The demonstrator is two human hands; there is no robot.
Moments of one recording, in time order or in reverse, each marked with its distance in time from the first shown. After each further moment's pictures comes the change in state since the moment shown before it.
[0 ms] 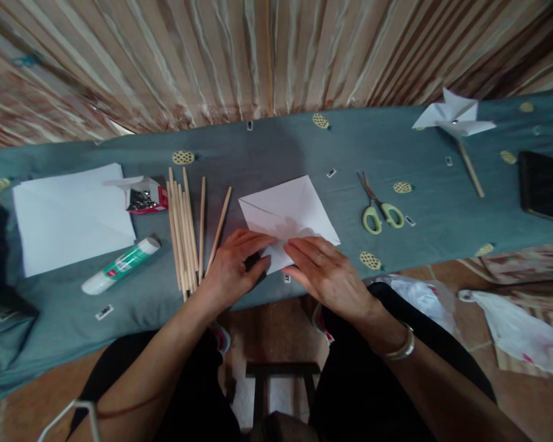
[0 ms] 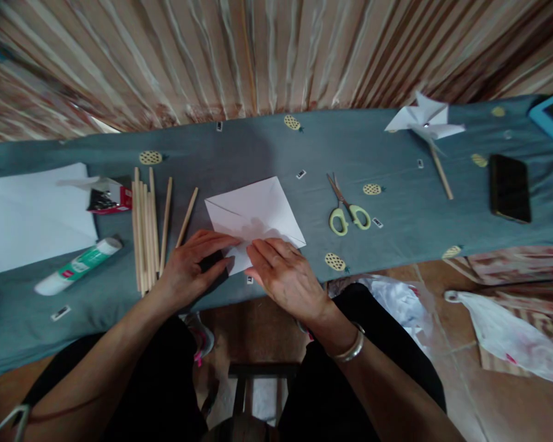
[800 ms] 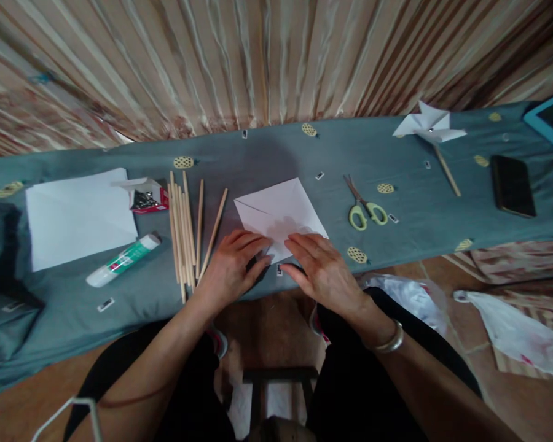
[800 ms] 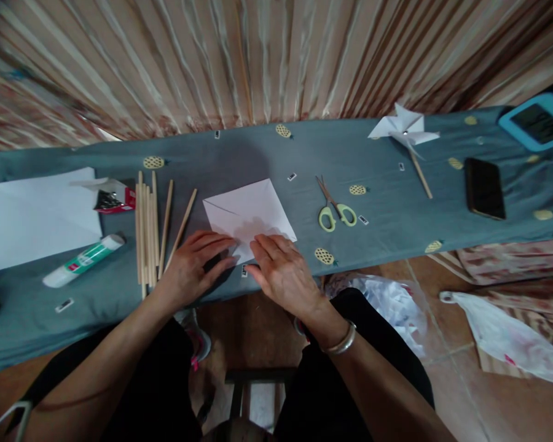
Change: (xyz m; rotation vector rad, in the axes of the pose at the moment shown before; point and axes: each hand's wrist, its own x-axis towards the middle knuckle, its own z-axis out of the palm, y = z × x) left_hand -0.005 0.004 0.007 0.274 0.011 0.168; right_hand -0.010 -0.002 -0.002 -0.009 0.059 0.077
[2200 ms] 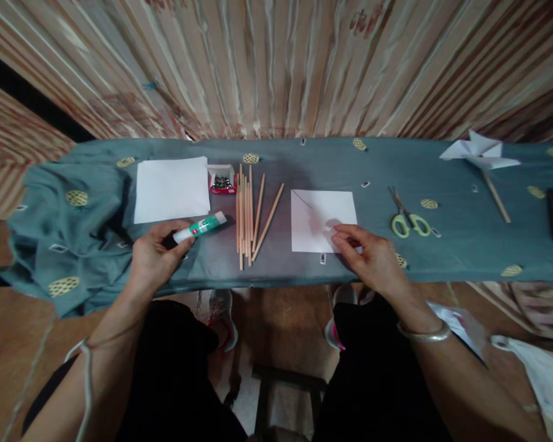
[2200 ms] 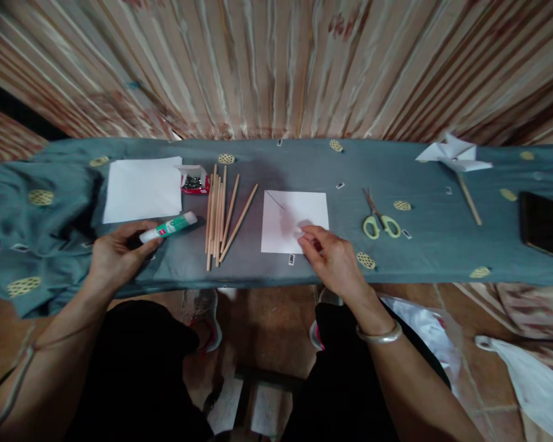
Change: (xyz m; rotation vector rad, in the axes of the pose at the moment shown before) left_hand -0.141 -0.075 -0.110 -0.078 0.407 -0.802; right_hand 0.012 -0.001 -0.006 0.297 0.026 0.281
